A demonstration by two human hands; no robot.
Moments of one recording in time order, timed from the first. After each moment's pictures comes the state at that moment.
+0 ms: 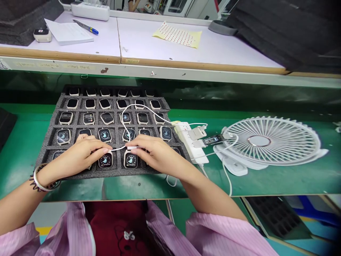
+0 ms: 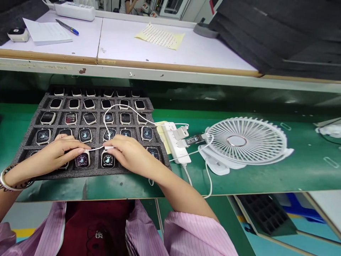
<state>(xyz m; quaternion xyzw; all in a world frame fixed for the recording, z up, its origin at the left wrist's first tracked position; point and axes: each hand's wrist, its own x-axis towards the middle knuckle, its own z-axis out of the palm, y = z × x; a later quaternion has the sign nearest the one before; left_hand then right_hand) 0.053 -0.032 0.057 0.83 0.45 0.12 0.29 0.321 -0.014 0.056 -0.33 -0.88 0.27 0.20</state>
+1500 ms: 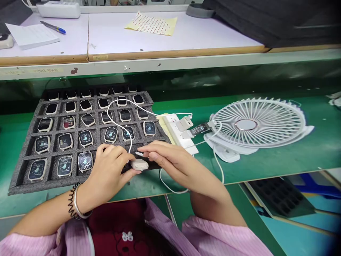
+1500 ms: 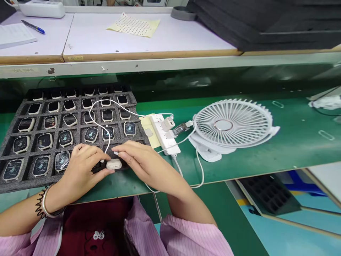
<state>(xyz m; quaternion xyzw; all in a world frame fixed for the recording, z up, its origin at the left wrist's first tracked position) 0.170 -0.064 0.039 0.86 0.41 0.24 0.15 0.395 -0.053 0.063 -0.38 -0.83 0.31 0.26</state>
